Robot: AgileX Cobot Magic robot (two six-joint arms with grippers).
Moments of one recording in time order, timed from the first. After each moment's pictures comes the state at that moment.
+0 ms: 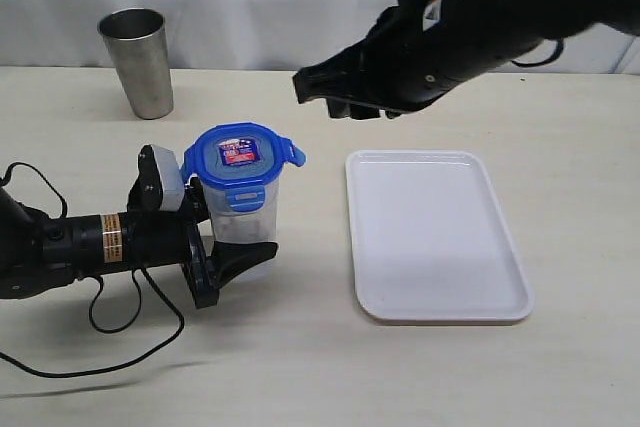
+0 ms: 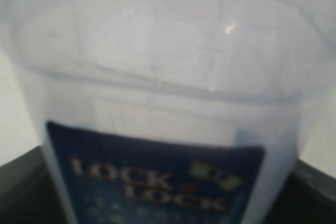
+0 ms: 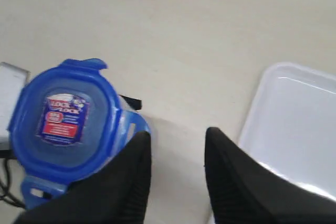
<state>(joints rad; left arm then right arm) -0.20 2.22 -0.75 1.04 -1.21 -0.16 0.58 1.60 -1.29 0.08 0.65 0.15</state>
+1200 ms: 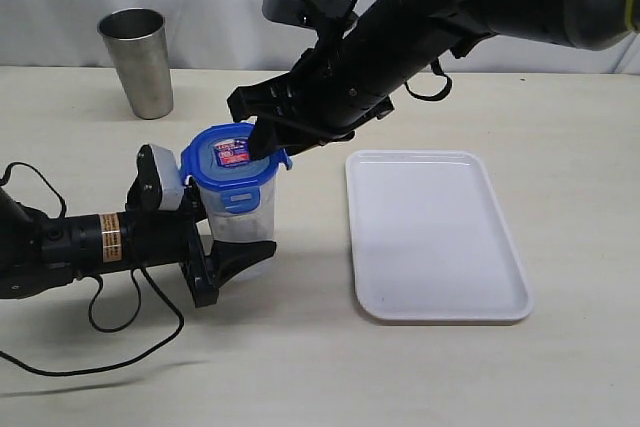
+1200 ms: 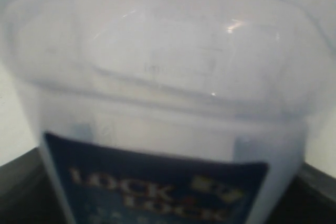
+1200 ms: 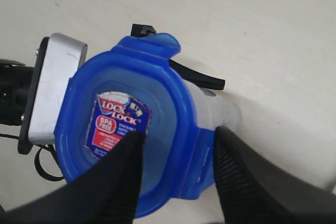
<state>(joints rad) -0.20 2.22 -0.75 1.04 -1.21 -0.15 0.55 1.86 -1.49 0.52 0.82 -0.19</state>
